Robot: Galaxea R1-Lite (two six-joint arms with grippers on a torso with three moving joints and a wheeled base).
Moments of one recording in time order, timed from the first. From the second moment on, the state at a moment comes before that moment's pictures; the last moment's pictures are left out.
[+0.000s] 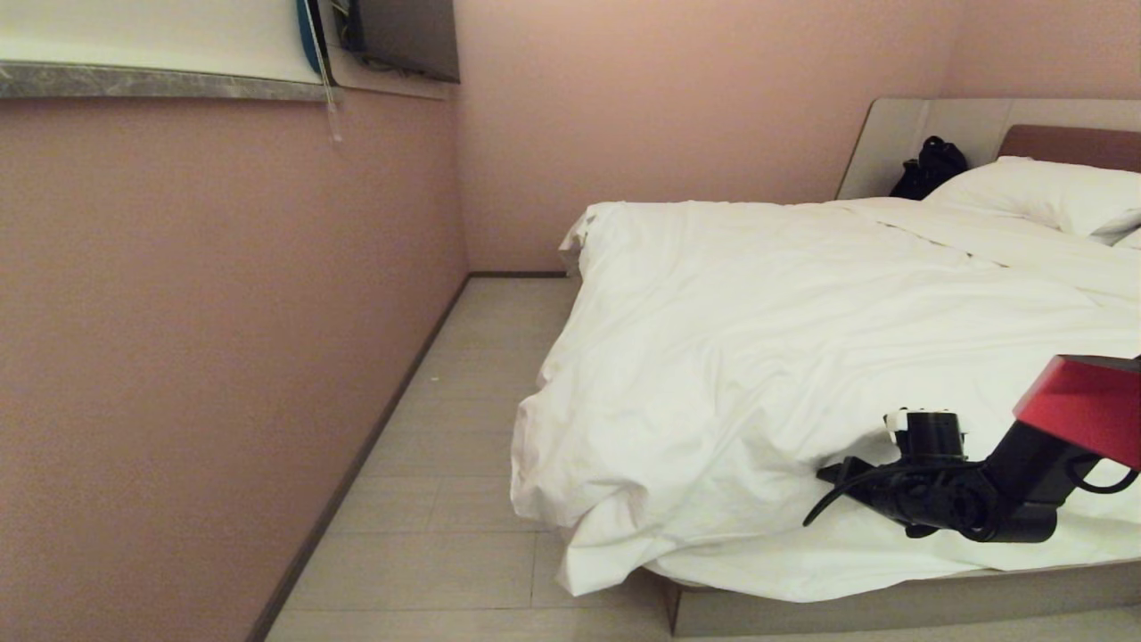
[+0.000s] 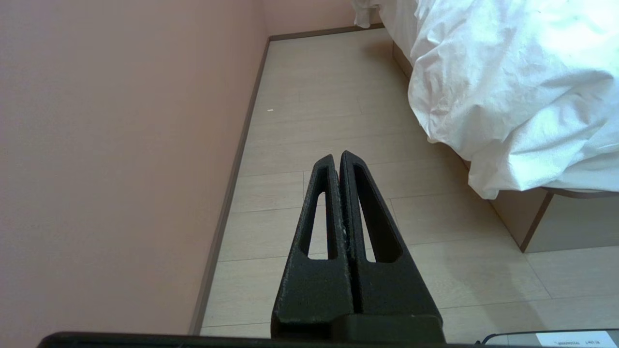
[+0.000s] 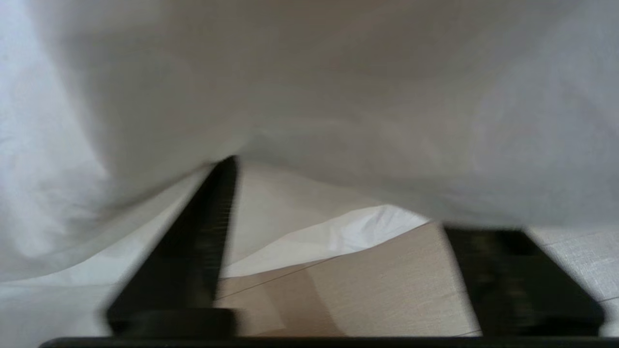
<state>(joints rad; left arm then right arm) 0.00 0.00 -0.01 0.04 -0.03 0.09 -0.08 2.37 -0.92 -0.73 0.05 0.44</state>
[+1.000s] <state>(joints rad) 0.00 0.00 -0.01 0.04 -0.03 0.09 -0.08 2.33 -0.83 -0.73 0.05 0.44</state>
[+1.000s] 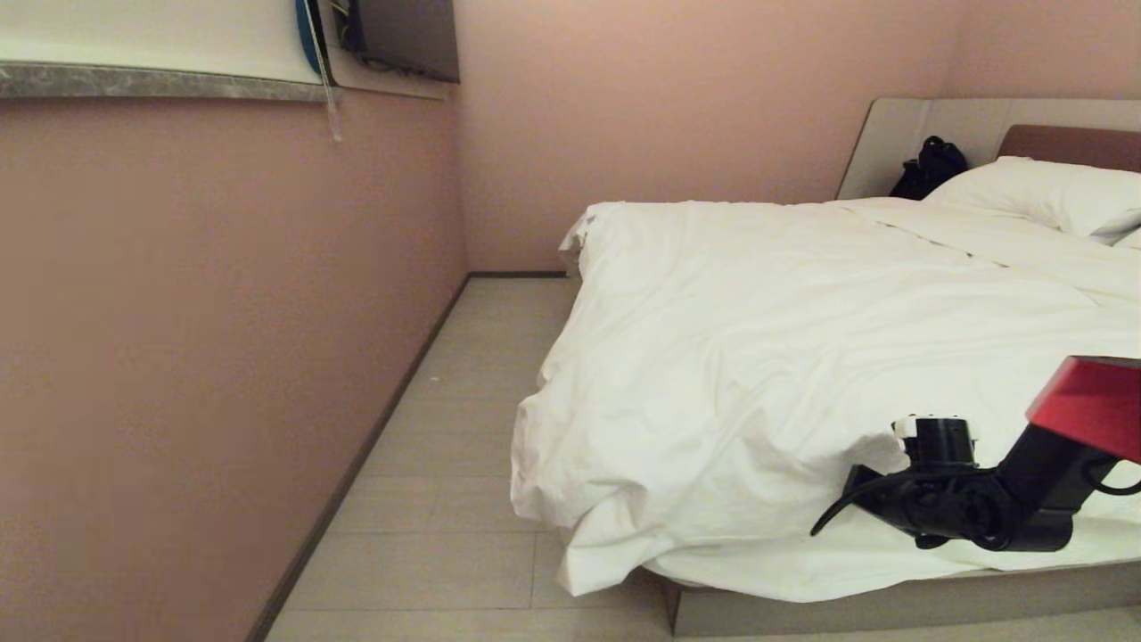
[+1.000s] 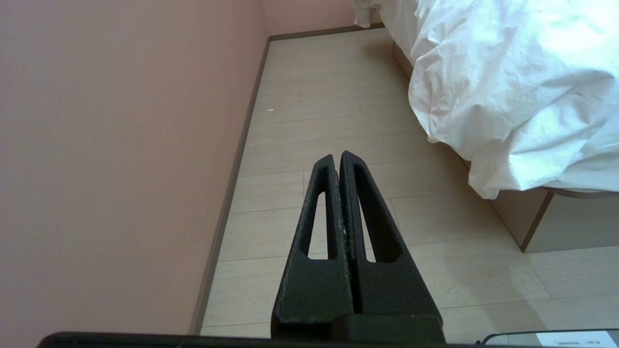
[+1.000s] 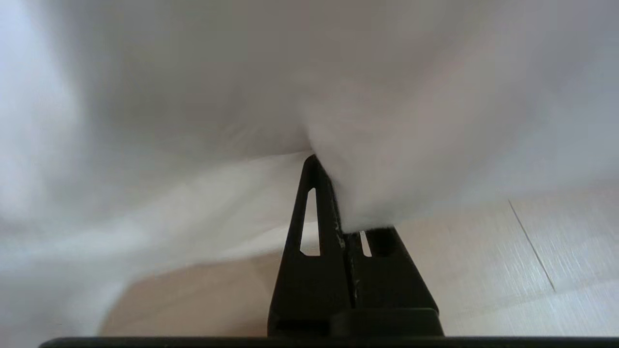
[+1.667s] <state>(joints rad) 0.00 0.00 -0.01 0.04 -0.03 0.09 -0.08 2.23 -0.48 -0.80 0.05 0.36</state>
